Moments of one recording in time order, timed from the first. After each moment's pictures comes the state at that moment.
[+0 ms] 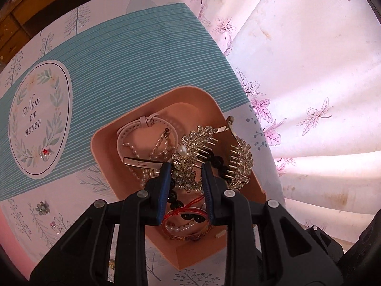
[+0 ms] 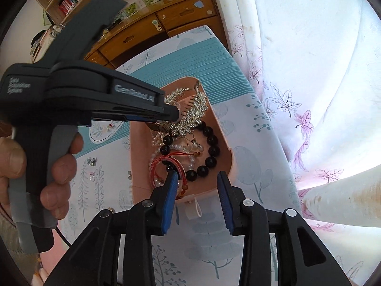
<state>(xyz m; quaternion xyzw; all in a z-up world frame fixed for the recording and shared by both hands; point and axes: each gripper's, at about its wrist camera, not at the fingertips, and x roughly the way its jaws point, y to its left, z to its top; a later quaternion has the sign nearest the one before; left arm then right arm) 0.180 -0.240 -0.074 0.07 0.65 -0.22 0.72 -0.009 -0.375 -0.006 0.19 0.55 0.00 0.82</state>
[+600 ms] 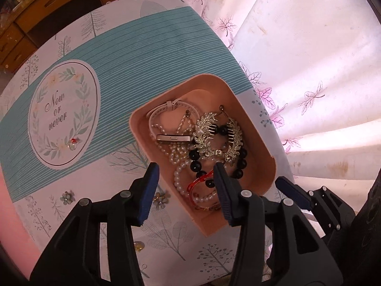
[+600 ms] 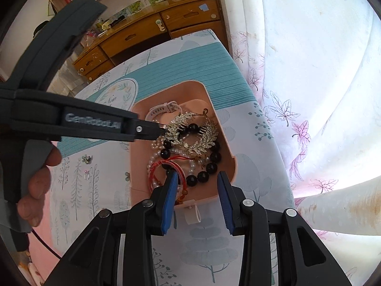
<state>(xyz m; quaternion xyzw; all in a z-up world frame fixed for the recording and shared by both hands) 0.159 -0.199 -0.037 0.11 0.64 -0.23 0.73 0.005 -0.353 -0.003 0.15 0.54 -0.01 0.83</state>
